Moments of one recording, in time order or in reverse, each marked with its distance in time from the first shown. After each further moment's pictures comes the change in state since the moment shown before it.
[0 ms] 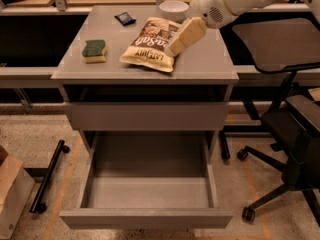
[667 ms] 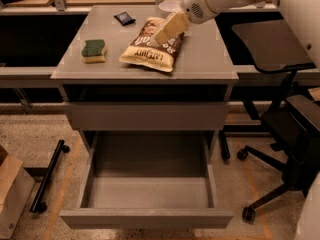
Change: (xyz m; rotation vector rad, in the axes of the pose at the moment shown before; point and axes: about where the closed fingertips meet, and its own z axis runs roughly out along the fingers) arm -0.024 -0.033 0.040 0.051 -0.073 0.043
